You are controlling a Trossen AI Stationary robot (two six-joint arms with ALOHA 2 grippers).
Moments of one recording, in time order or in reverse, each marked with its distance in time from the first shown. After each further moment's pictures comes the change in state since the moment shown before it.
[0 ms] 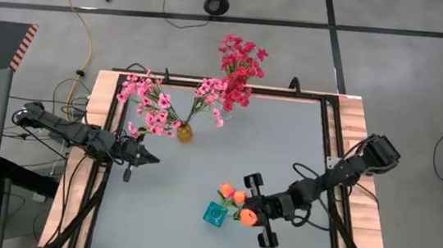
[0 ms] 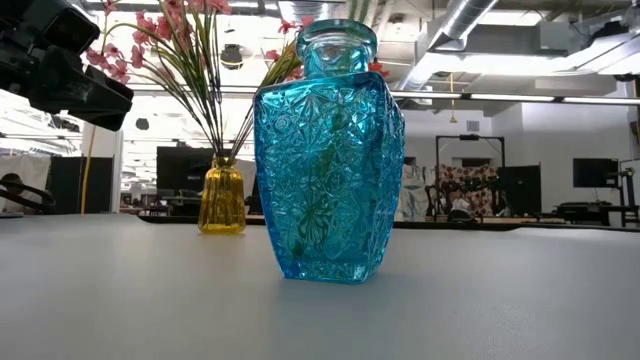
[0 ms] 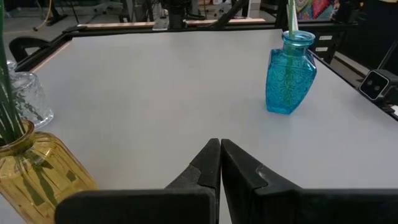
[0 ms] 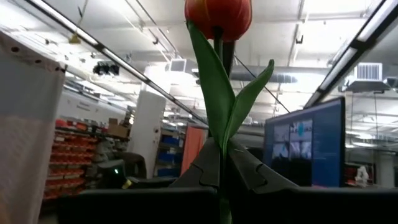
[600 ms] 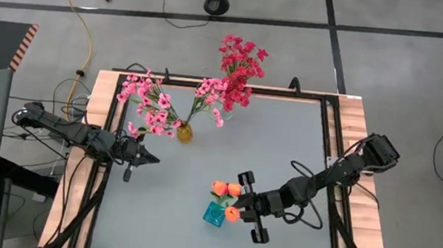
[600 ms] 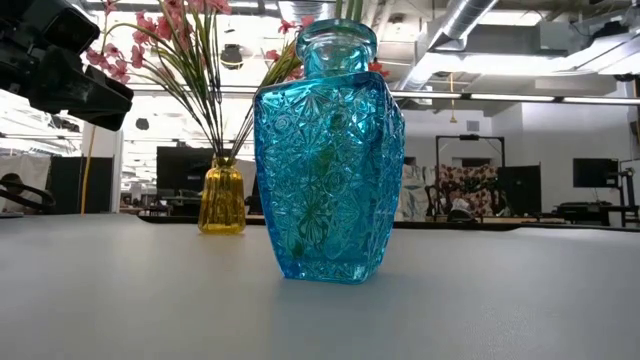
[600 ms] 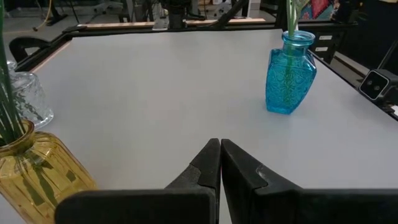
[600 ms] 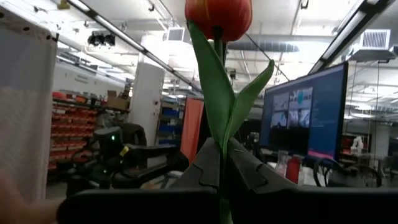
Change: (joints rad) left arm 0.000 0.000 0.000 0.000 0.000 0.000; right arm -0.042 0.000 0.000 -0.136 -0.002 0.037
